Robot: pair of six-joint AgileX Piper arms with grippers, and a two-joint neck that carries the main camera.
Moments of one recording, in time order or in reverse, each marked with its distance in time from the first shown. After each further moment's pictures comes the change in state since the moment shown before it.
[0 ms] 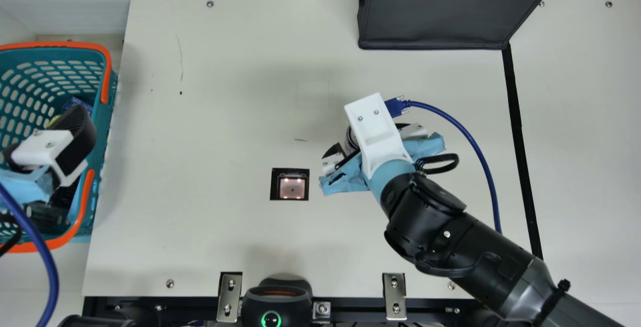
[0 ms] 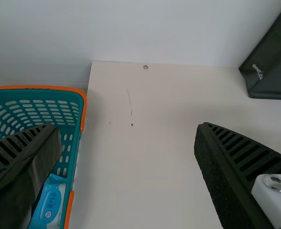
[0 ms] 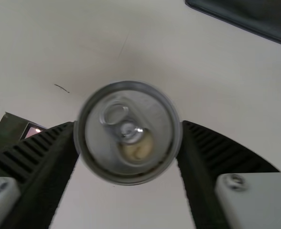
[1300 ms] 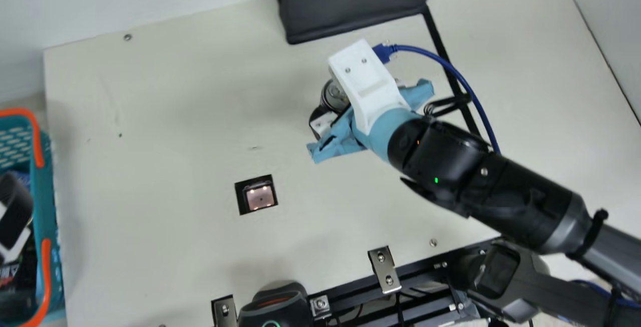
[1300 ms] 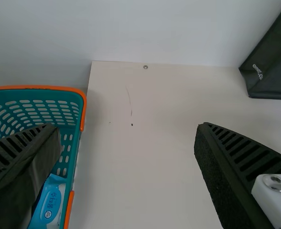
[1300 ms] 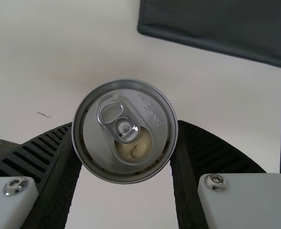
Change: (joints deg) left arm 0.0 0.0 0.0 0.0 0.0 0.0; right arm -11.9 -9.4 -4.0 9.2 5.1 -12.2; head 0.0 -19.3
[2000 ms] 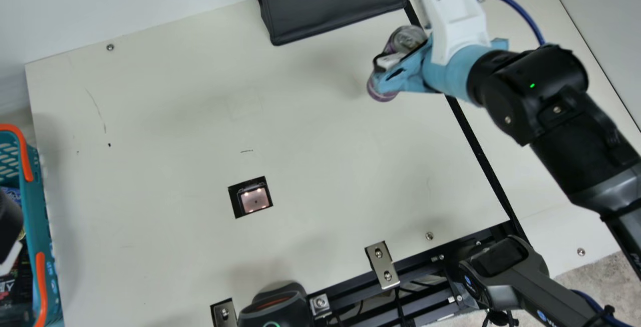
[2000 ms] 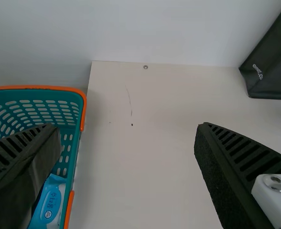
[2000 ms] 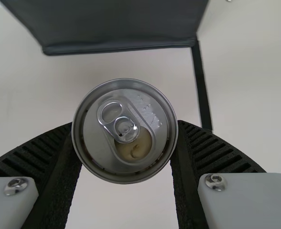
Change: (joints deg) left arm 0.0 0.0 0.0 0.0 0.0 0.0; right arm -33.0 -2.5 -2.1 17.2 0.5 -22.6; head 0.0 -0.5
